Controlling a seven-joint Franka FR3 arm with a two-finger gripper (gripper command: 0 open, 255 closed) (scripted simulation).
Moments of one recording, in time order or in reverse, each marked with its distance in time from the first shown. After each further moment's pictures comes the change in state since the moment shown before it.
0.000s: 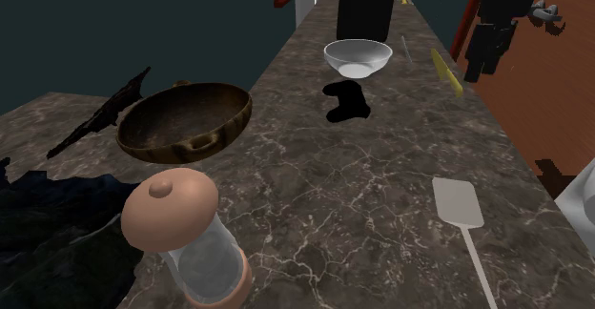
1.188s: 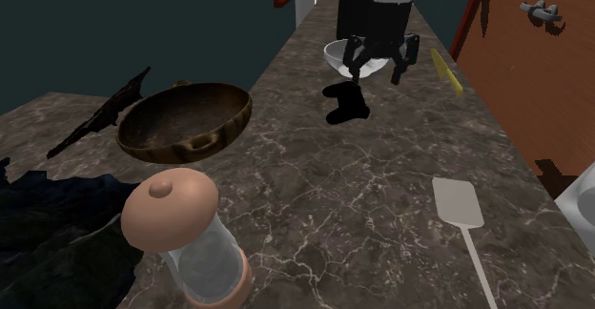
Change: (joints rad) arm -0.082 0.424 0.370 0.276 0.099 0.277 0.769
